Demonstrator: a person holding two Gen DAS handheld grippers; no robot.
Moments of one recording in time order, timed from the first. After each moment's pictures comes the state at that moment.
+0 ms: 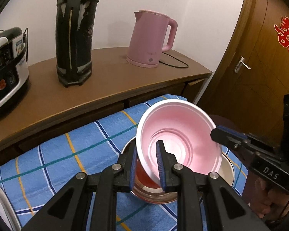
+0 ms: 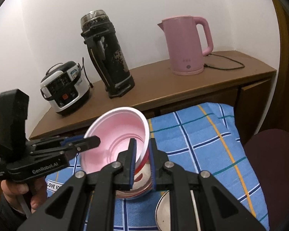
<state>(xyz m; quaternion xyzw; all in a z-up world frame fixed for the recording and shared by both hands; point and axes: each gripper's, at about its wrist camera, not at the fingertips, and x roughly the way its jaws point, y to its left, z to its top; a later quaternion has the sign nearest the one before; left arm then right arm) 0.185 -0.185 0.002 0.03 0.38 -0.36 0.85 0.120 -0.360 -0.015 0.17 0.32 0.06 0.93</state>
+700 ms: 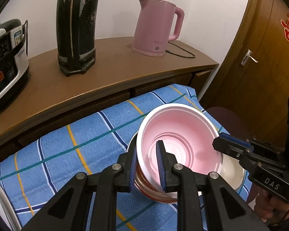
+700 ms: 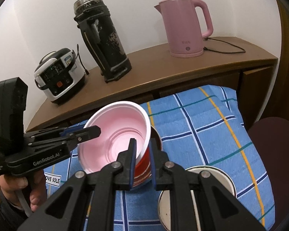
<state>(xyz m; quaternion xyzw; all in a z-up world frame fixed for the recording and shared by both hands) 0.196 -0.189 -0.016 0.04 0.41 -0.34 0.84 0.125 -0.353 -0.033 0.17 0.36 0.05 0.92</state>
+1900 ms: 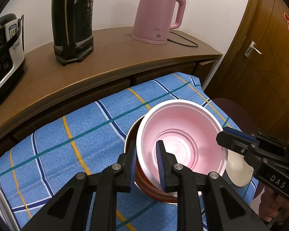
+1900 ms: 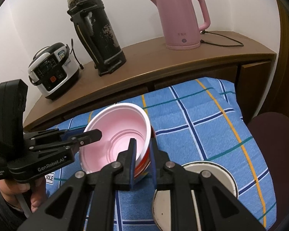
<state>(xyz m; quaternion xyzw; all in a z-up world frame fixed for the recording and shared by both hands) 0.201 -0.199 -0.031 0.06 0.43 -0.34 0.83 0.133 -0.354 -0.047 0.17 0.38 0.04 0.91</state>
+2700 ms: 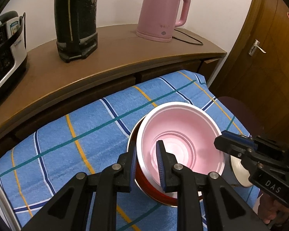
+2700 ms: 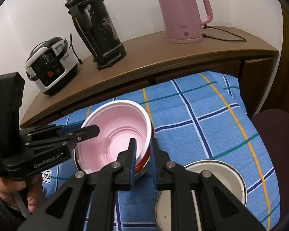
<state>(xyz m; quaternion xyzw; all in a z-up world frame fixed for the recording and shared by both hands) 0.206 -0.197 -0.035 0.07 0.44 -0.32 0.84 0.141 -0.346 -0.060 0.17 0.39 0.05 0.90</state>
